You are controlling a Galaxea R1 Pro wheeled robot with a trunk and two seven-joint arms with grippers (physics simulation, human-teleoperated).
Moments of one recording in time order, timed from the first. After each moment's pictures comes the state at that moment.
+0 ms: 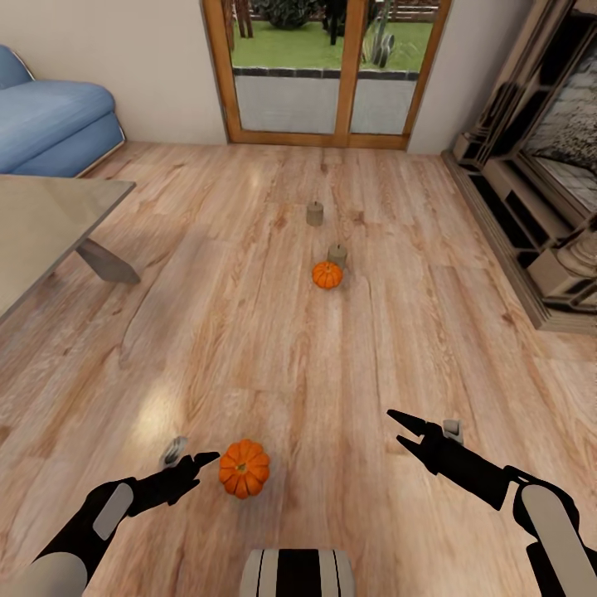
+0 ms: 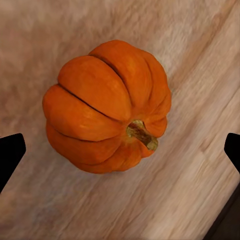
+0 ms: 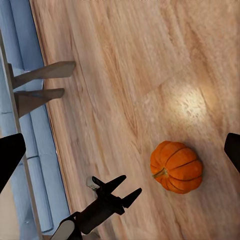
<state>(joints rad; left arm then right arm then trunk) -0.56 0.17 0.18 -0.55 0.60 0.66 -0.51 -0.21 -0.12 -0.24 -1.55 -1.18 0.97 0.16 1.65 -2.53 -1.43</state>
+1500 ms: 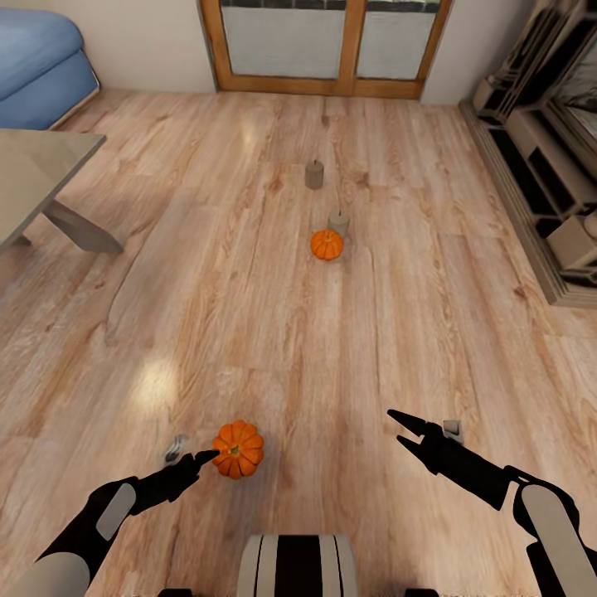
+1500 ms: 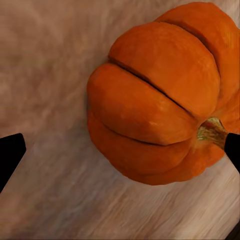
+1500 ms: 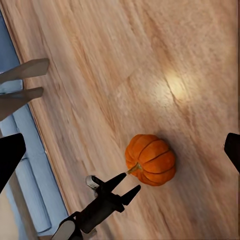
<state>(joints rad) -0.56 0.16 0.18 -0.55 0.58 0.60 -0.50 -0.21 -0.12 -0.24 -1.55 -1.18 0.97 0.16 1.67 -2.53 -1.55</state>
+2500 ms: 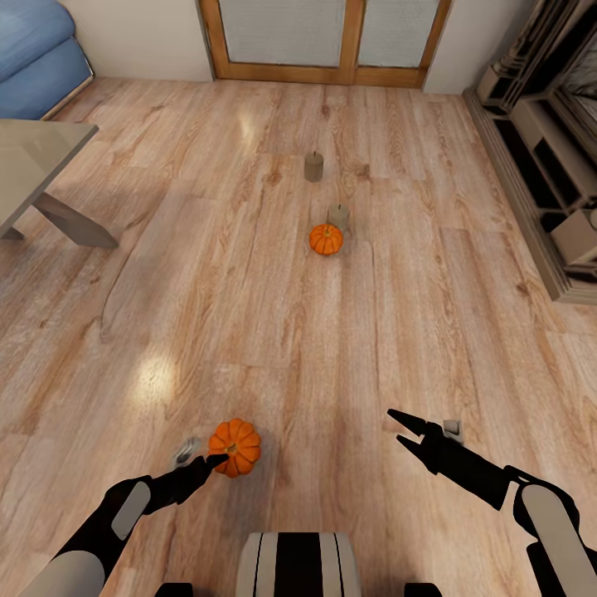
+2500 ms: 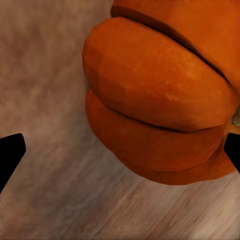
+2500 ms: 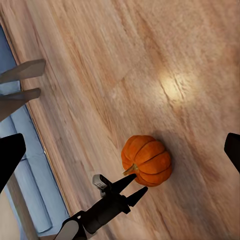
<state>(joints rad) -0.56 0.11 0.16 -0.56 0.54 0.58 -0.42 -0.21 -0.12 -0.24 -1.55 -1.18 0.97 0.16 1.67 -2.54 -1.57</state>
